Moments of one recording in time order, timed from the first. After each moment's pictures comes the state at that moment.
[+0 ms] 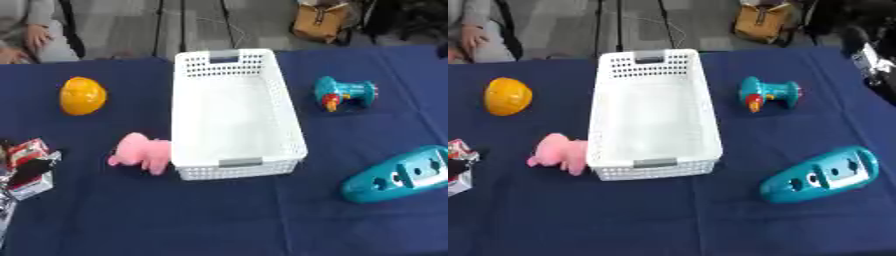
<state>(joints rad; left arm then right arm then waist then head) -0.23 0.38 0.12 -1.38 -0.93 0.55 -0.07 -0.28 -0.46 -0.17 -1.78 0.03 -0.17 0.07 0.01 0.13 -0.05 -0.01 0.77</state>
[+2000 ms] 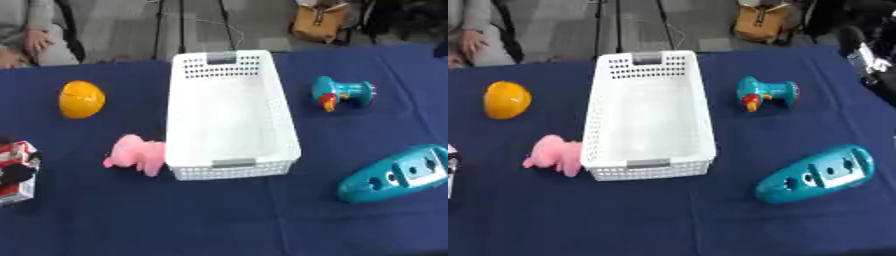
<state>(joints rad) -0.19 0.48 0.11 -1.49 -0.93 0.45 -0.16 -0.28 -0.46 -0.17 -1.77 0.03 -0.17 0.07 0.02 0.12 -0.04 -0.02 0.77</state>
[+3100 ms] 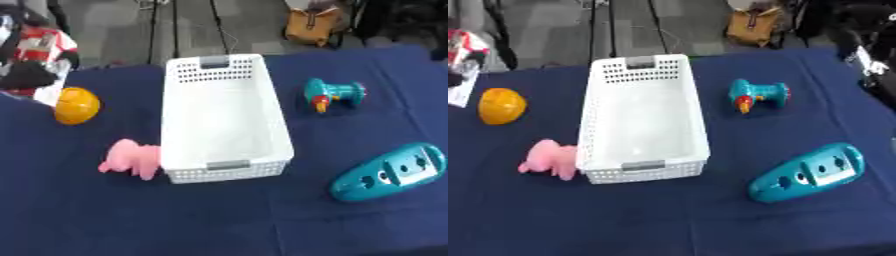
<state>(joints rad) -0.71 0.53 -0.15 -1.58 -0.74 0.23 -0.31 -0.27 -0.46 -0.16 -1.77 0.02 -0.17 0.09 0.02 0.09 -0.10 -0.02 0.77</state>
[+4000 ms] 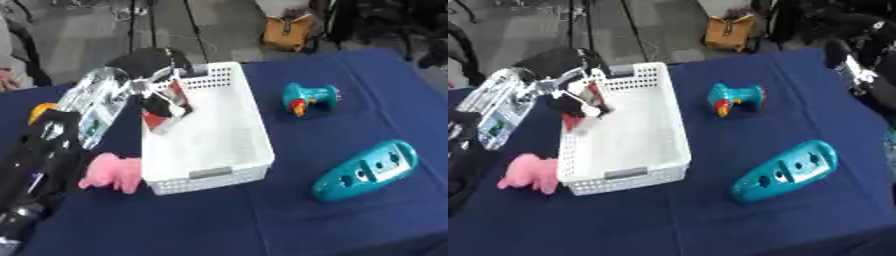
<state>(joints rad) -0.83 0.28 -0.37 -1.18 -1.14 -0.20 -0.32 -0.29 -0.45 -0.15 -1.76 0.01 -0.18 0.11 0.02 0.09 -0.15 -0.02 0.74</state>
